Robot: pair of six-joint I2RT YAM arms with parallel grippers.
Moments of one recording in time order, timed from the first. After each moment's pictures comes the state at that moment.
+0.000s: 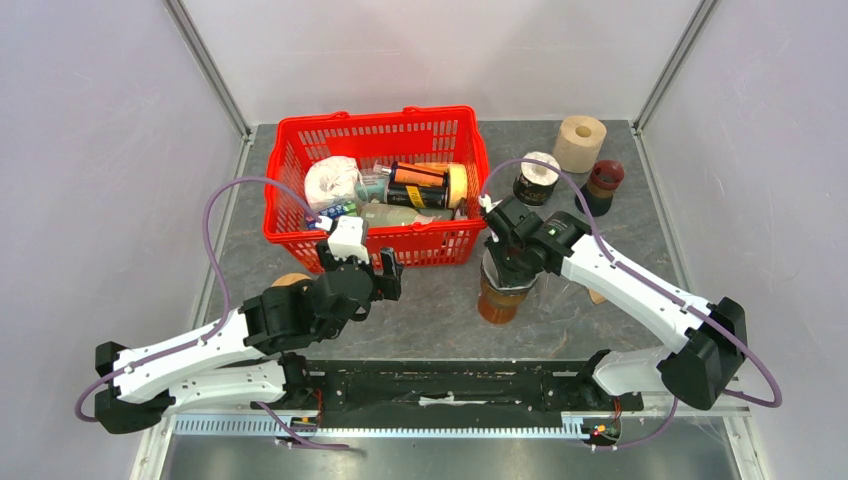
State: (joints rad) left arm -1.20 0.82 0.89 -0.63 -0.81 -0.64; right arm 0.75 1.33 1.17 -1.01 0.10 0.35
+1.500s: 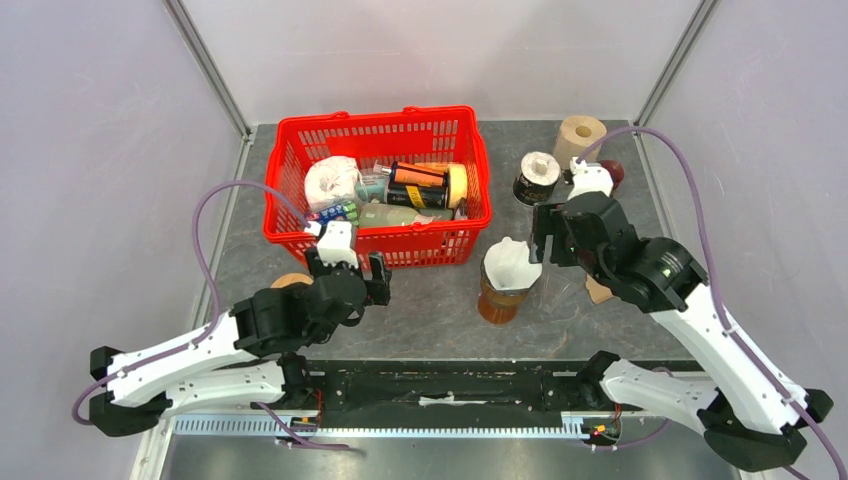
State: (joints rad) left arm -1.20 0.78 0.89 -0.76 -0.81 -0.71; right arm 0.72 0.98 1.33 -1.07 0.40 0.46
